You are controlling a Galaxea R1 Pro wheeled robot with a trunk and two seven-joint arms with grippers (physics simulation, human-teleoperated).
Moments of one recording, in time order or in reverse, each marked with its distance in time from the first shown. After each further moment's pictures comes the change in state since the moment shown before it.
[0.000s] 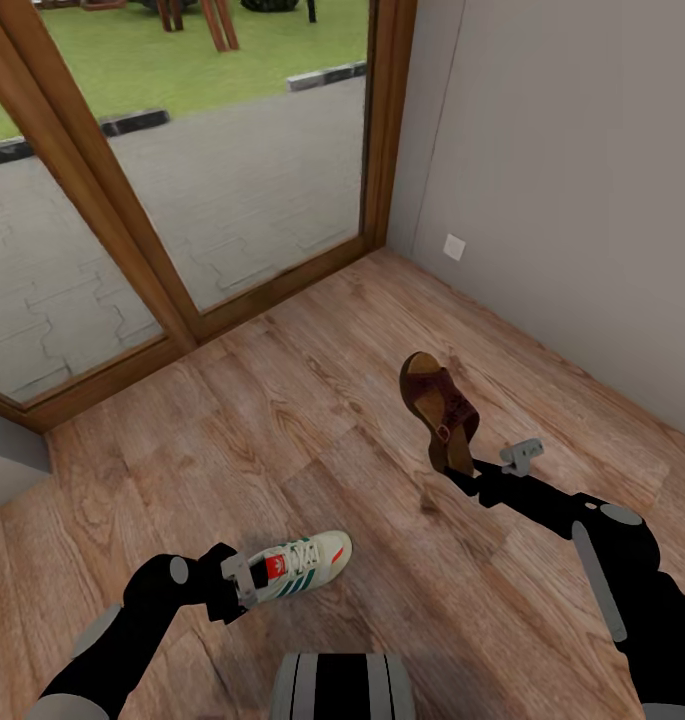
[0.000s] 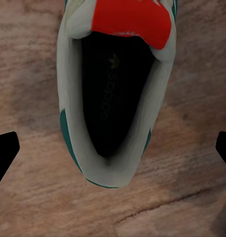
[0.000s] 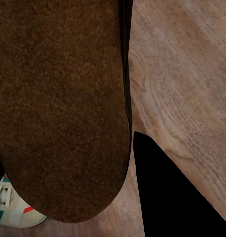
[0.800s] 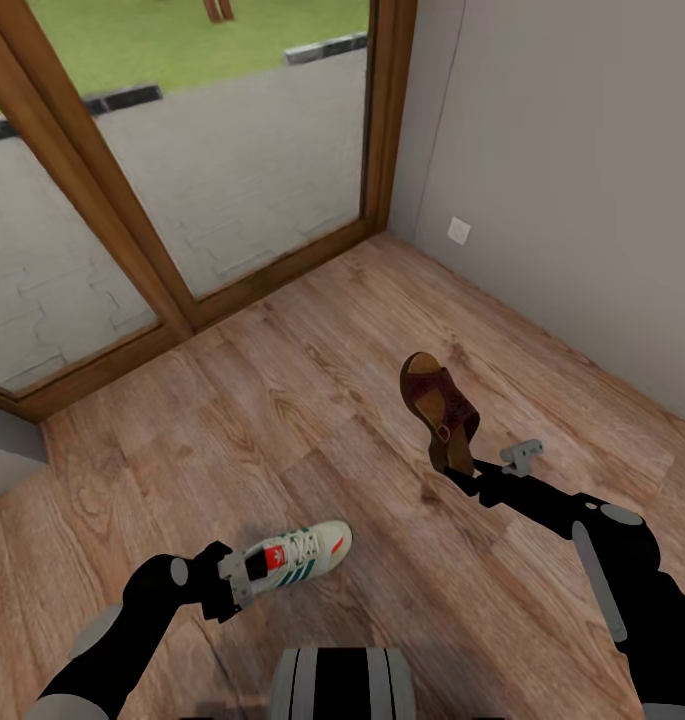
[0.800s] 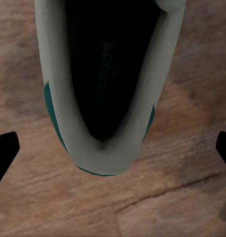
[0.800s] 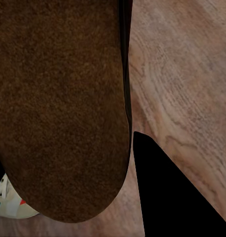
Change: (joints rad) left arm 0.001 0.001 0.002 0.001 -0.058 -0.001 0.025; right arm 0.000 0.000 -0.001 0.000 0.000 0.000 -0.001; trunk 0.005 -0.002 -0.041
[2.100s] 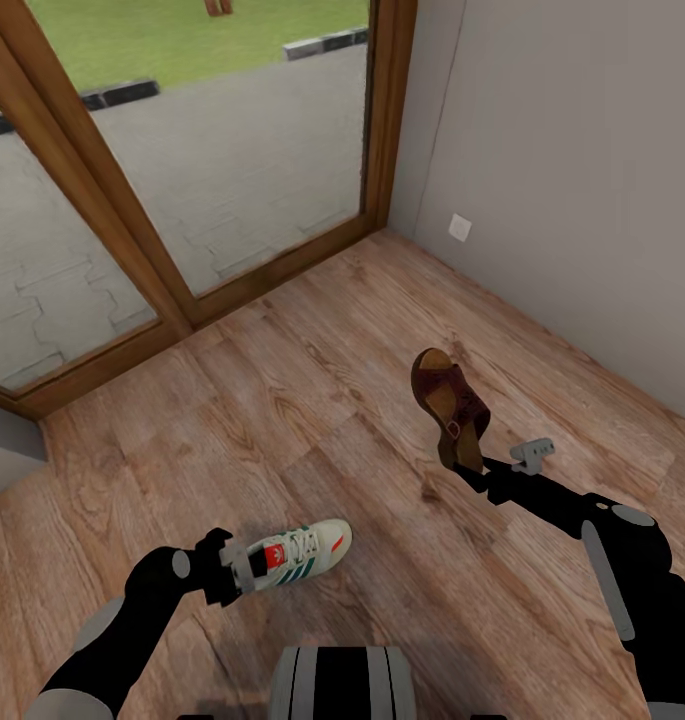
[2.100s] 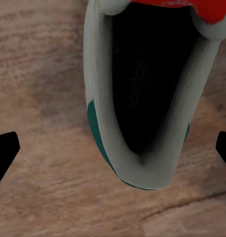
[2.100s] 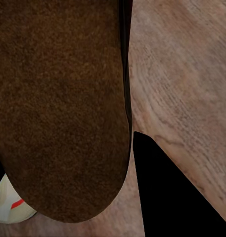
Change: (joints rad) left arm -0.010 -0.005 -0.003 -0.034 -0.006 0.001 0.045; right arm 0.000 -0.002 -0.042 0.000 -0.002 0.000 0.000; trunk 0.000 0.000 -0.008
